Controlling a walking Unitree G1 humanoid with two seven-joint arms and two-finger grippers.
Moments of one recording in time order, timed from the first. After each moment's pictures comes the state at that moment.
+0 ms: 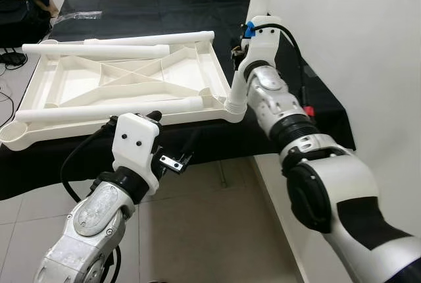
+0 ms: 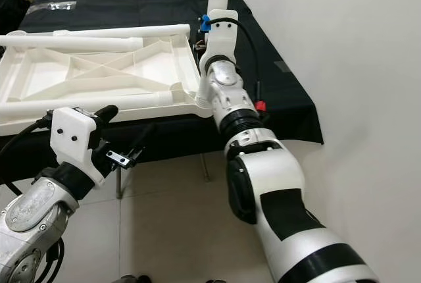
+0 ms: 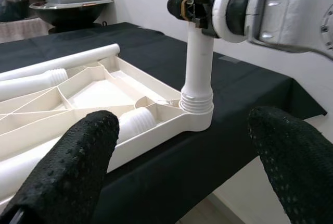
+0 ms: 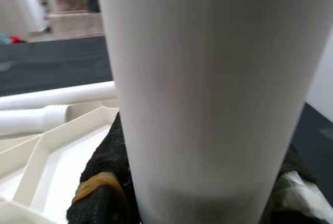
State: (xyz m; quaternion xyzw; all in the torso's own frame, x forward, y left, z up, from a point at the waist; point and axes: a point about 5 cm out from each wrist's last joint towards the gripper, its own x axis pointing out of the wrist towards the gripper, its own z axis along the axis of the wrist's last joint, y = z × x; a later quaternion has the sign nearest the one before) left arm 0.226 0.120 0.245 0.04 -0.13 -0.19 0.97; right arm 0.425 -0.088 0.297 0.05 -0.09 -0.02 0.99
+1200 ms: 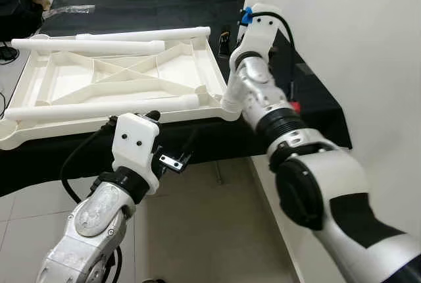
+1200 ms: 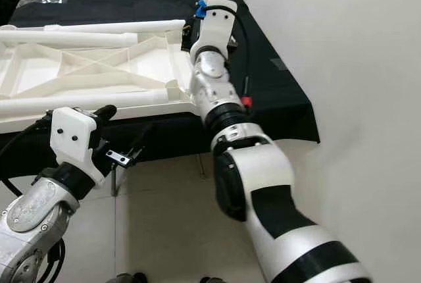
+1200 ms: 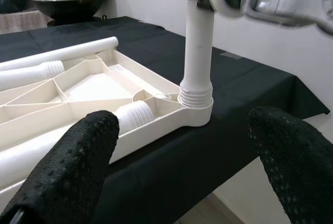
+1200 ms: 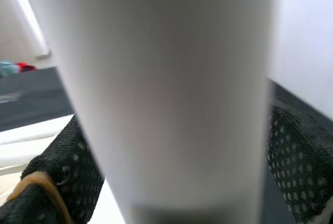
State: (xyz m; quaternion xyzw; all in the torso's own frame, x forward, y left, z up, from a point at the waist) left arm 0.225 0.119 0.241 0.04 -0.13 -0.18 0.97; right arm 0.424 -0.087 0.323 0.07 -0.13 0.01 0.99
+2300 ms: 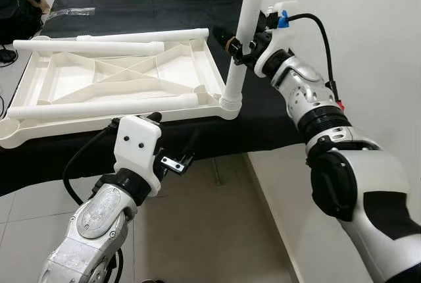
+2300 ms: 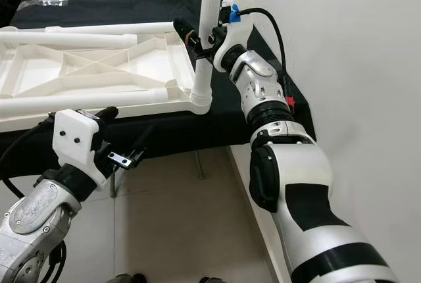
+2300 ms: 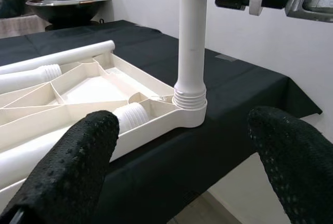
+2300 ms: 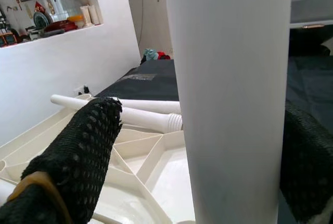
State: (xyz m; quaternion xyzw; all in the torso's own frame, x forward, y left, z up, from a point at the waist) left arm 0.224 0.118 0.240 0.04 -0.13 -0.18 0.97; right arm 0.419 -0.117 0.316 0.06 -0.14 0.31 0.94
